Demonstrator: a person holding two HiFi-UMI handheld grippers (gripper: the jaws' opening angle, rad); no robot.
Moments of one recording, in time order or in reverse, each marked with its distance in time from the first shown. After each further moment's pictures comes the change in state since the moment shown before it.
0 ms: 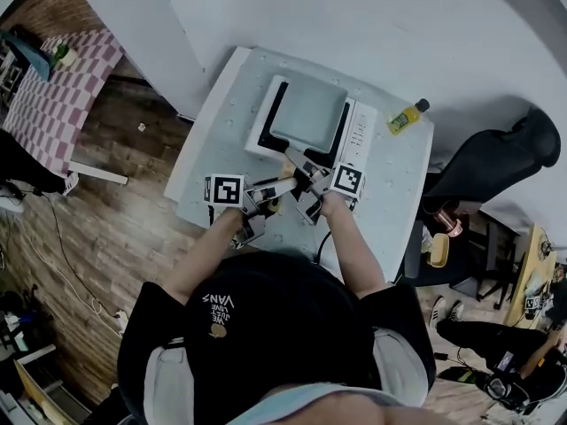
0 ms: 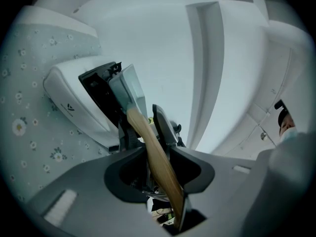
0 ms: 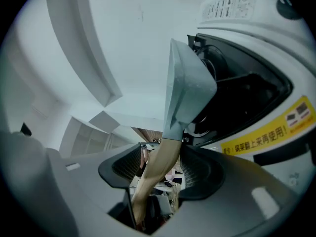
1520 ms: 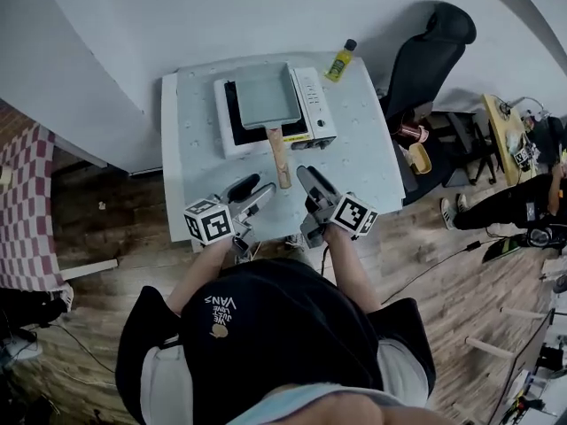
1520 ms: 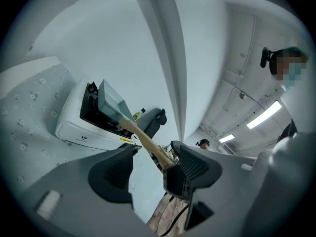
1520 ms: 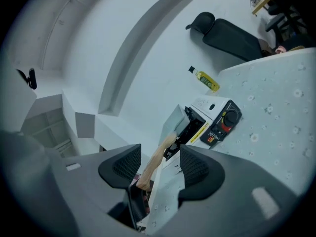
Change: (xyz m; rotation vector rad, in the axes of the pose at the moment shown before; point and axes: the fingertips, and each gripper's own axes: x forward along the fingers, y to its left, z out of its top) left arm -0.083 -0.017 -0.007 0.406 0.138 -0.098; right arm -0.105 0.050 -0.081 -0.349 -0.671 -0.303
